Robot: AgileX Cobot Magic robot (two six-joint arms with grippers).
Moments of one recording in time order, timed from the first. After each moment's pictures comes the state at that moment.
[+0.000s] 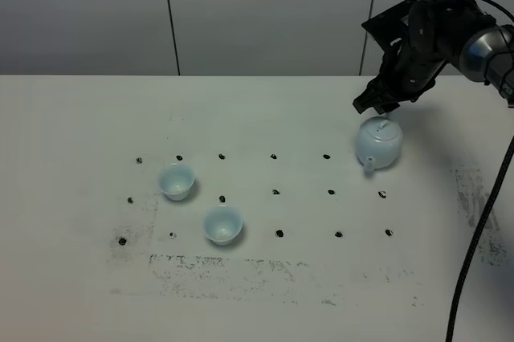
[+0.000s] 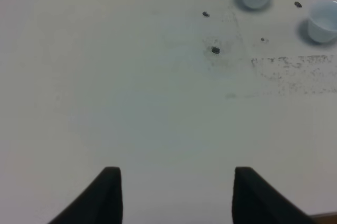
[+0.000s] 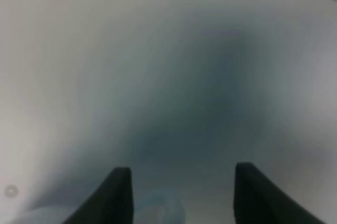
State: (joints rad) left arm -0.03 0.00 -0.46 -0.09 1.07 0.07; right arm 0.35 2.41 -2.13 -0.10 0.97 -0.24
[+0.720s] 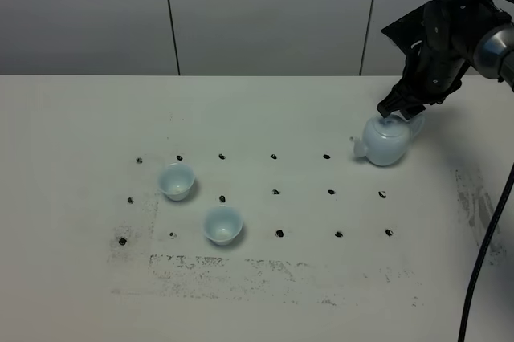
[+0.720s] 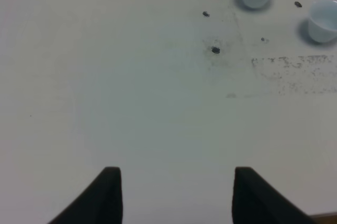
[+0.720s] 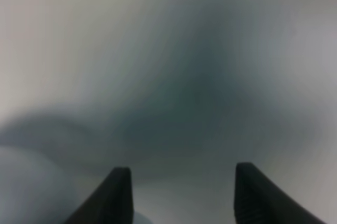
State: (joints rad) left arm -0.03 0.00 -0.46 -0.09 1.07 0.07; right arm 0.31 2.41 -2.14 -0.18 1.06 -0.24
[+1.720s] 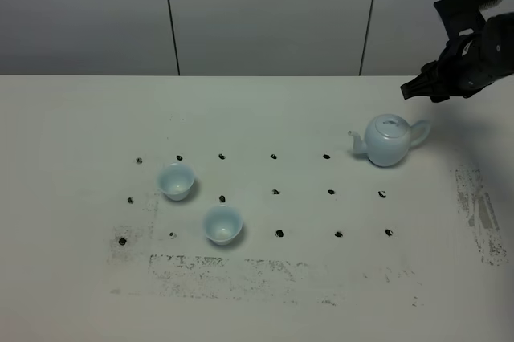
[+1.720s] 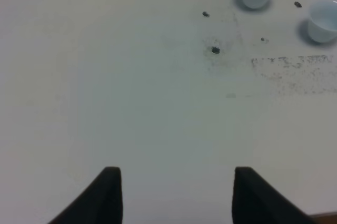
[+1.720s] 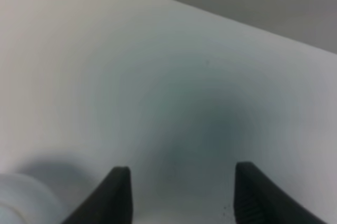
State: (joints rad) left arm -0.03 0.00 -0.46 -0.09 1.07 0.07; right arm 0.25 2.09 -1.61 -0.12 0.51 -0.08
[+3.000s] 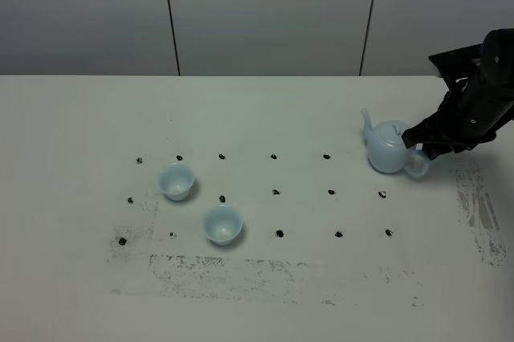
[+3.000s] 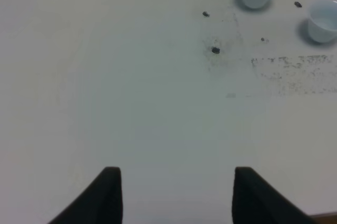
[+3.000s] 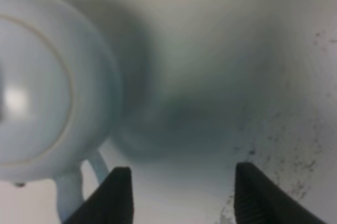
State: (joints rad) left arm -0.03 0.00 -0.46 -0.09 1.07 0.07; right arm 0.24 2.10 -1.57 0.04 0.85 -0.18
